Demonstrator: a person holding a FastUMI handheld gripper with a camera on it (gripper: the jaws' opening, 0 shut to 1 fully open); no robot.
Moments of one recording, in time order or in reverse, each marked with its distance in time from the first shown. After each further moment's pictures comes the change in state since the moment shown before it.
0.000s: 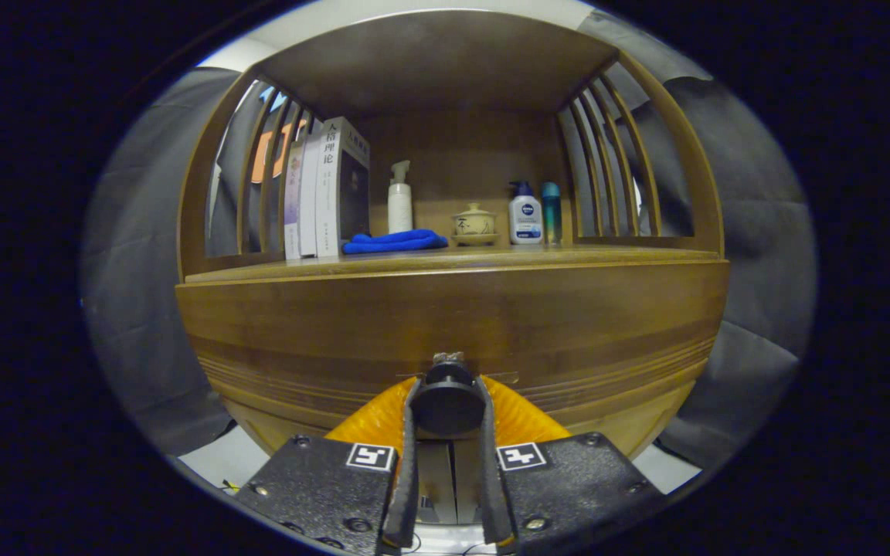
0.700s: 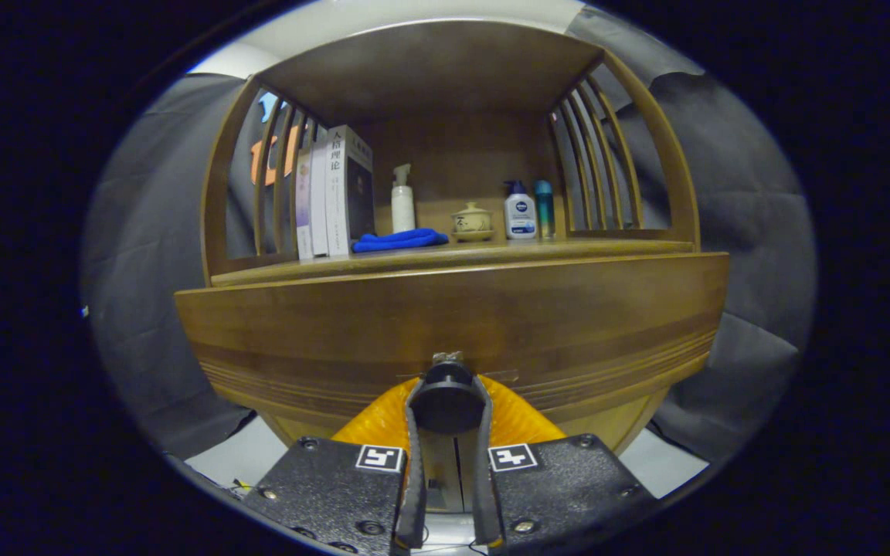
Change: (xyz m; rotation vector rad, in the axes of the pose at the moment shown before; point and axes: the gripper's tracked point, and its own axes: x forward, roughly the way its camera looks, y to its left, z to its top) arm -0.047 -0.004 -0.013 0.014 0.006 0.011
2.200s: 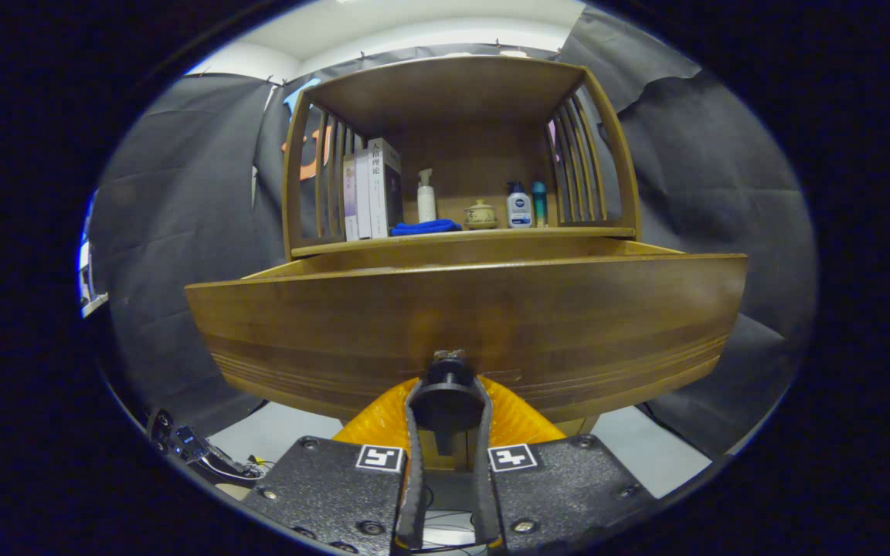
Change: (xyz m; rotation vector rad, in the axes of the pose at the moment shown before) arm -0.110 0.000 -0.038 -0.021 0.050 0.058
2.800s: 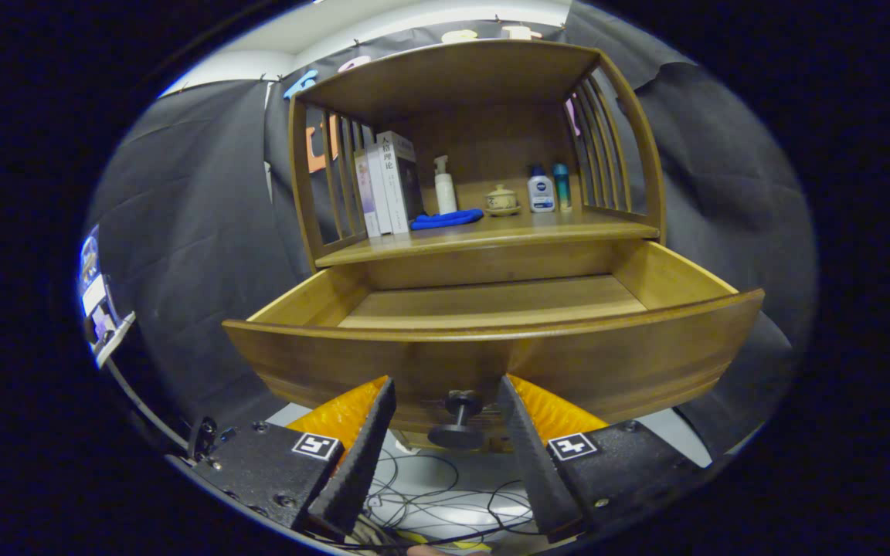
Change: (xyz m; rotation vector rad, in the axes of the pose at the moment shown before) arm -0.038 0.012 0.046 0.054 0.177 0.149
